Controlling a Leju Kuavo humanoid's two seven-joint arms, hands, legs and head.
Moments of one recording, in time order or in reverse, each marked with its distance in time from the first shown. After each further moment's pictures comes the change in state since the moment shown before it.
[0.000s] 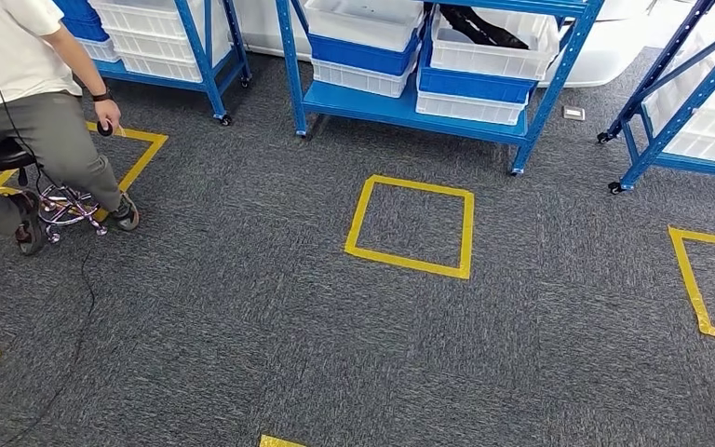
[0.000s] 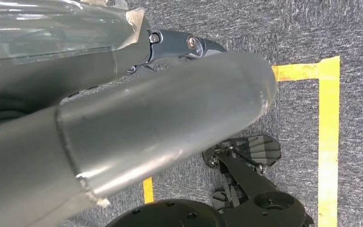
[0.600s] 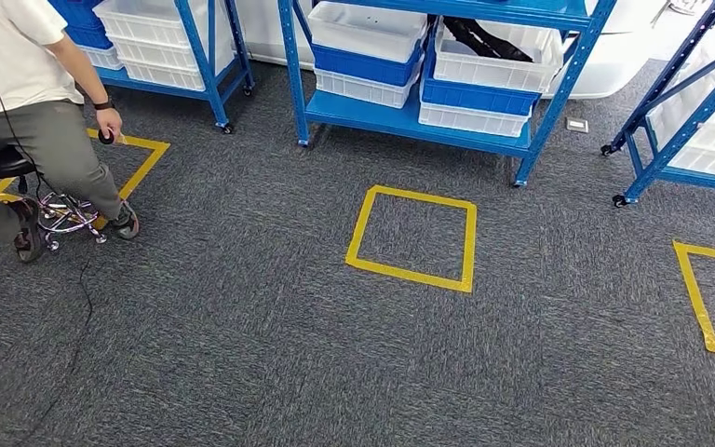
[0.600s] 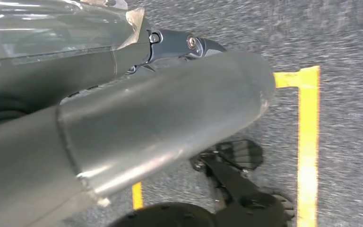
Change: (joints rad) left arm 0.011 -0.002 0.001 0.000 -0.001 0.001 -0.011; right arm 0.008 -0.004 0.001 0.002 0.007 0.000 -0.004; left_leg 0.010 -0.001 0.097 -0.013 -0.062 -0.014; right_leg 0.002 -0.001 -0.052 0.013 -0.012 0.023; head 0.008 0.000
